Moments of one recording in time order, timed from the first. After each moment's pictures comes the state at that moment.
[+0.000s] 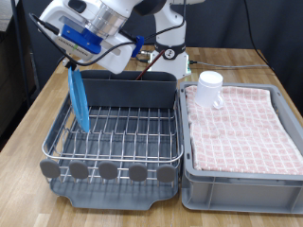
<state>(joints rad) 0.06 0.04 -0.39 -2.26 -0.93 2.47 0.88</state>
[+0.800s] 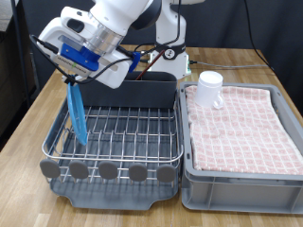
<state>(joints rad) 0.06 0.11 -0.41 -2.26 -0.96 2.55 0.94</state>
